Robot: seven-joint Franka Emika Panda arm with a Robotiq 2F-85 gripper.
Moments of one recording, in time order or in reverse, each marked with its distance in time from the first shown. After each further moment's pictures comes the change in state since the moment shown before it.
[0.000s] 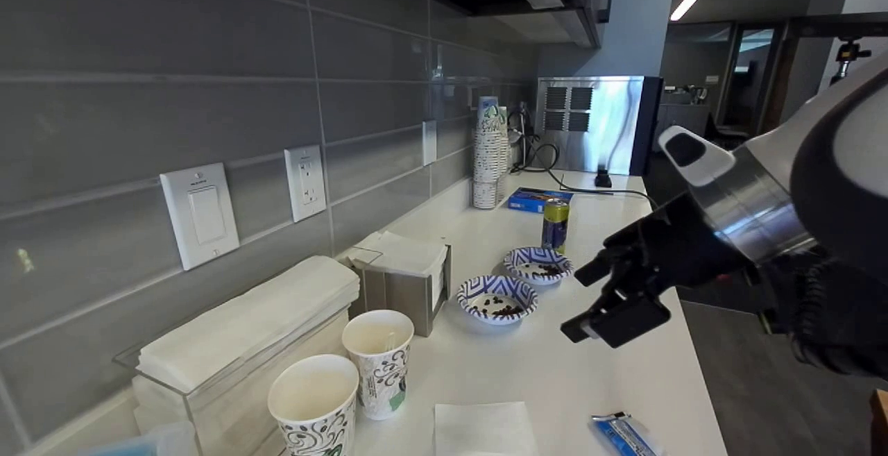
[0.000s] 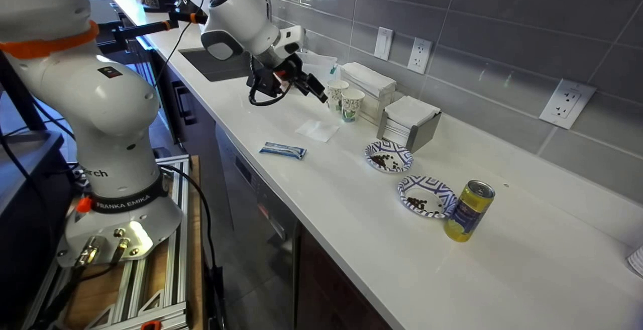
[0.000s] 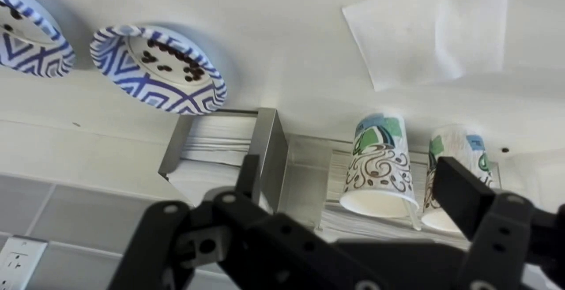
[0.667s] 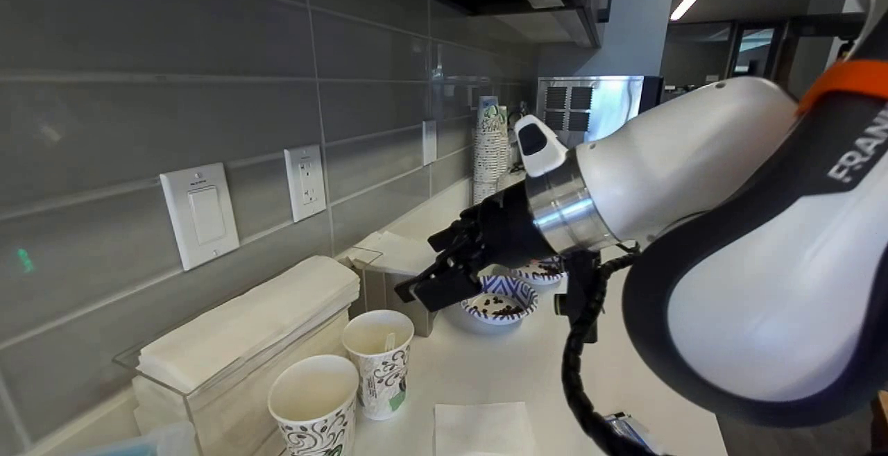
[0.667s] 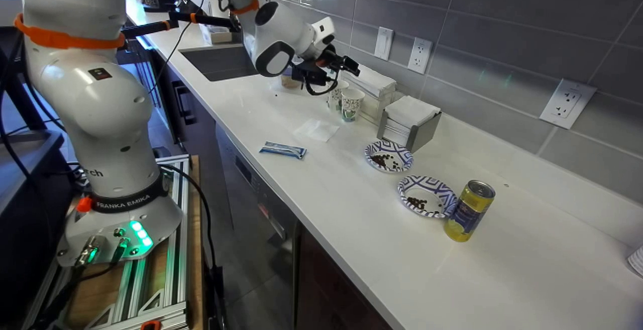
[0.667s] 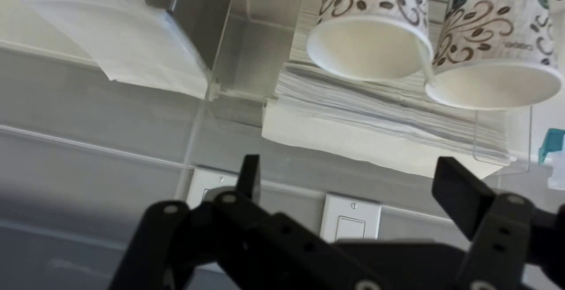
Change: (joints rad) arm -0.126 0.356 -0.039 0.294 -0.815 0.168 0.543
